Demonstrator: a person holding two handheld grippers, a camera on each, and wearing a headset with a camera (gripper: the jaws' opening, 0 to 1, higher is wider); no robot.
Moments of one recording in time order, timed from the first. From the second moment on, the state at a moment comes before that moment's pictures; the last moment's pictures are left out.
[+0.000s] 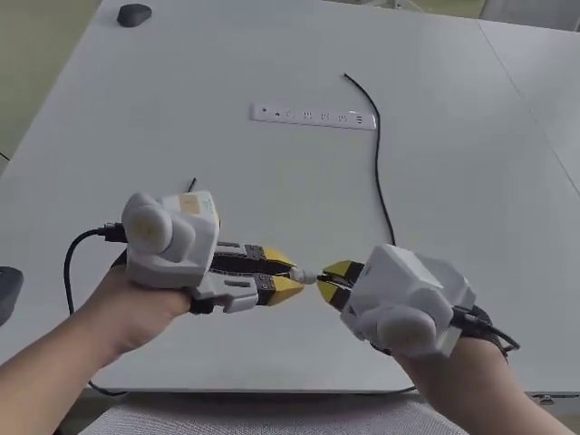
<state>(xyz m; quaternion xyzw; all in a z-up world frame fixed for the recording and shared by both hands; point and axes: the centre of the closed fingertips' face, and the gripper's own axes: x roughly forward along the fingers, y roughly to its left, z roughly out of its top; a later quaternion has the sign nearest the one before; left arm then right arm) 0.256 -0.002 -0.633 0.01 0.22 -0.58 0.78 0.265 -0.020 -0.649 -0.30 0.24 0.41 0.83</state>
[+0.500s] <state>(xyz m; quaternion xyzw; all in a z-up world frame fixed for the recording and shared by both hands) 0.256 -0.002 -0.630 0.01 0.21 -0.58 0.79 0.272 -0.047 -0.666 -0.22 0.29 0.35 0.86</state>
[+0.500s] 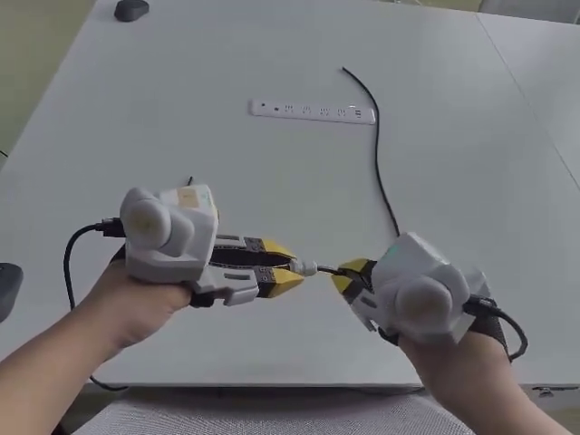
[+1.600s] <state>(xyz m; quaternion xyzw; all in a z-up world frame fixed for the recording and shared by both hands) 0.257 0.002 -0.632 0.01 0.21 -0.57 0.79 0.274 -0.111 -0.720 -0.09 0.38 0.25 0.88</state>
